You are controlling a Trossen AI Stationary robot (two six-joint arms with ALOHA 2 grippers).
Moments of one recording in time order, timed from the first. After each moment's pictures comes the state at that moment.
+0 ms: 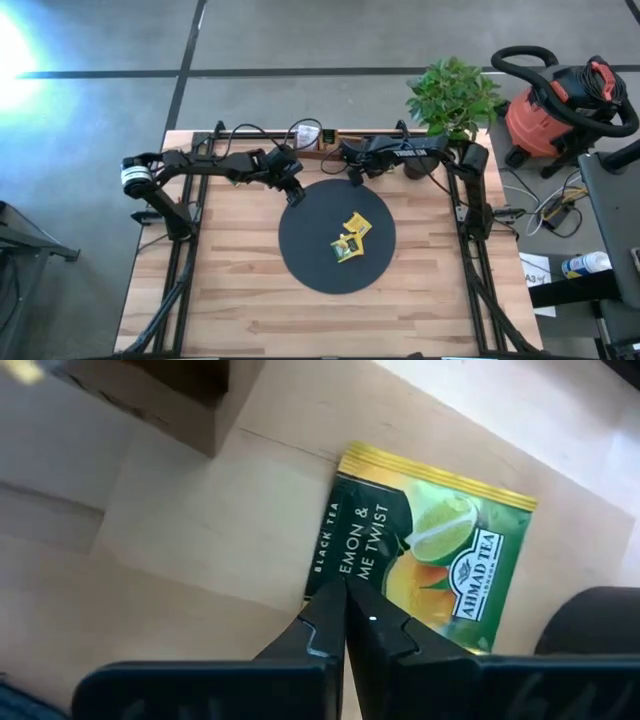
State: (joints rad) left arm 0.40 1.56 0.91 -0.24 0.08 -0.23; right arm -0.48 2.03 1.32 -0.82 0.39 0.71
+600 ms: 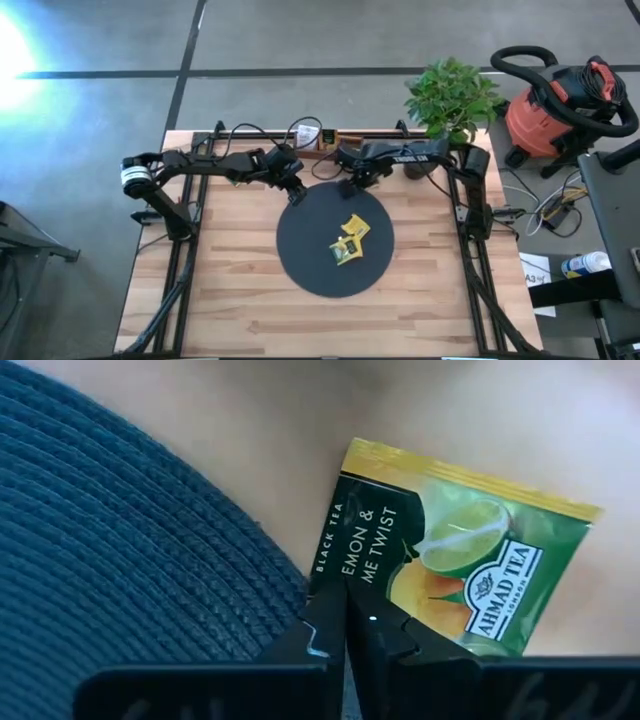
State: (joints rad) left arm 0.40 1.56 0.91 -0.20 0.08 -0.24; right arm -0.39 2.02 1.33 -0.77 0.06 0.68
